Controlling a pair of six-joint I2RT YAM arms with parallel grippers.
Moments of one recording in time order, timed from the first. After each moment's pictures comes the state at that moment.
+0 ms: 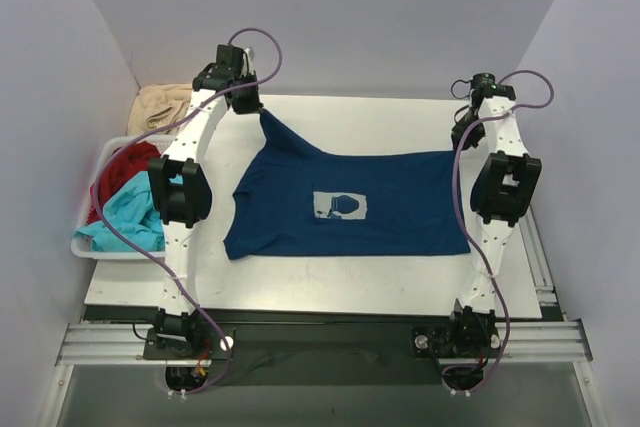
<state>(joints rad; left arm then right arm) -0.19 2.38 2.40 -0.82 0.12 -0.33 -0.15 2.38 2.21 -1.07 0.15 0.62</state>
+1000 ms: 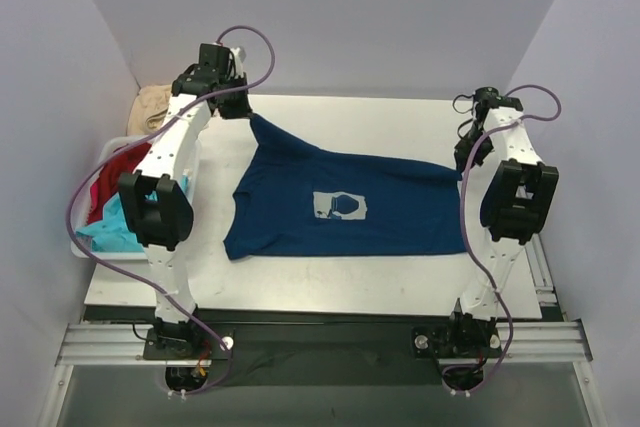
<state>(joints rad) -0.19 2.06 2.08 -0.83 0.13 -0.27 -0.15 2.10 1.83 -1.05 0.16 0.62</state>
